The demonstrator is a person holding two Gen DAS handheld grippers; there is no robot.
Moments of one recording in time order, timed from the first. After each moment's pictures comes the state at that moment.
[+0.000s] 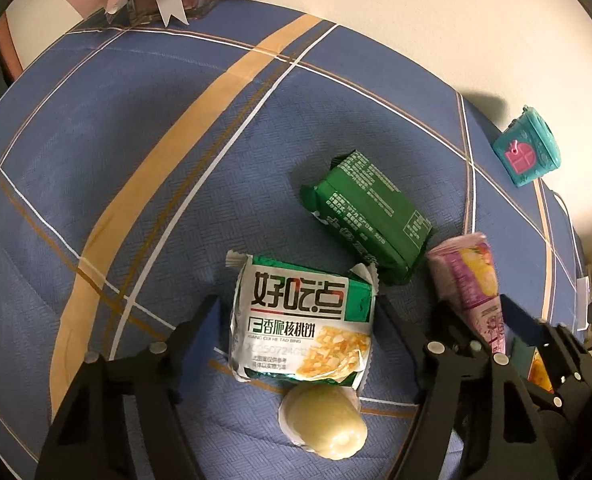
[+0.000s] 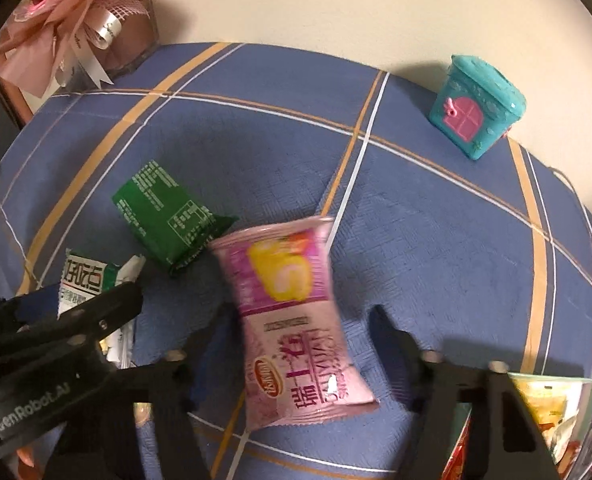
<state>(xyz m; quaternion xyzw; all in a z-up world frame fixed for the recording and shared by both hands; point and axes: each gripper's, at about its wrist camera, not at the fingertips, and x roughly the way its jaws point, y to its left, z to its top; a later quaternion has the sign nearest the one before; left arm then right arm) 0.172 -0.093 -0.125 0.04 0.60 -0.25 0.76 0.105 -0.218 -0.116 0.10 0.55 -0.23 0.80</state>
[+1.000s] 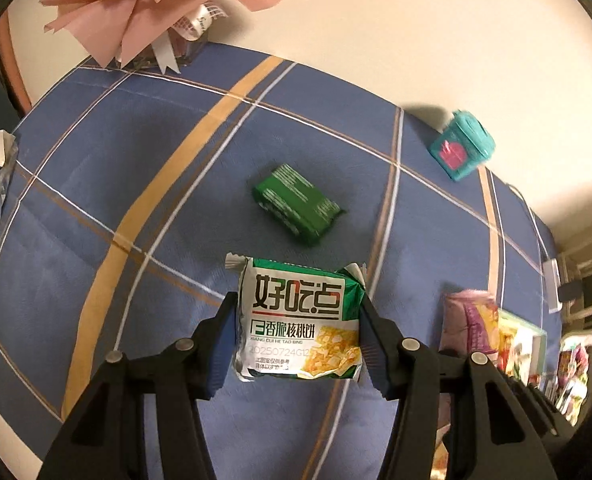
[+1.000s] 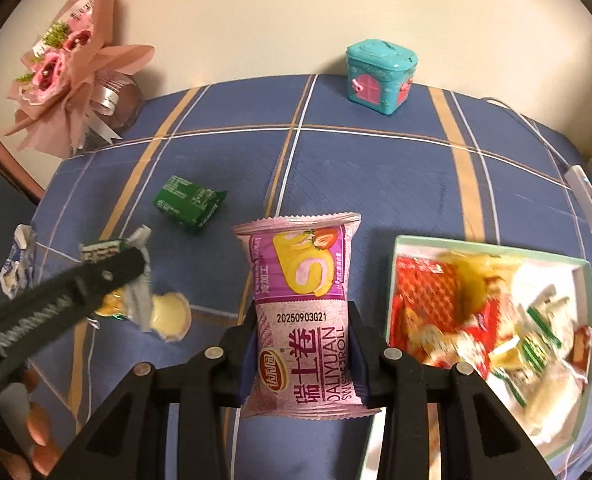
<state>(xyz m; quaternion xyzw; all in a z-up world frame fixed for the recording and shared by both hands) 0.108 -0.084 -0.047 0.04 0.56 -0.27 0.78 -0.006 -0.203 -0.042 0.21 0.50 -0.26 0.80</state>
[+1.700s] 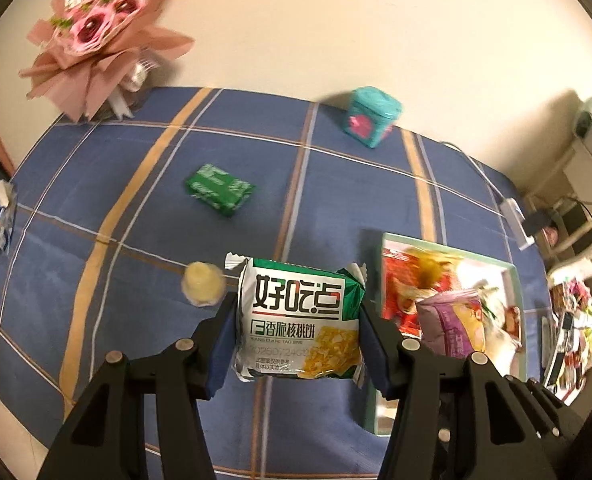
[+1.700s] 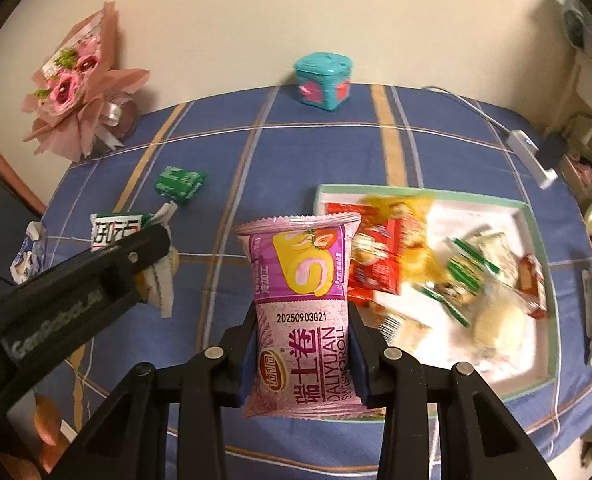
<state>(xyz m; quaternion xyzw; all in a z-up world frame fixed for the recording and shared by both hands) 0.001 -0.098 0.000 0.10 0.50 -0.34 0.79 -0.111 -0.188 -0.006 0.22 0.48 -0.30 0.80</state>
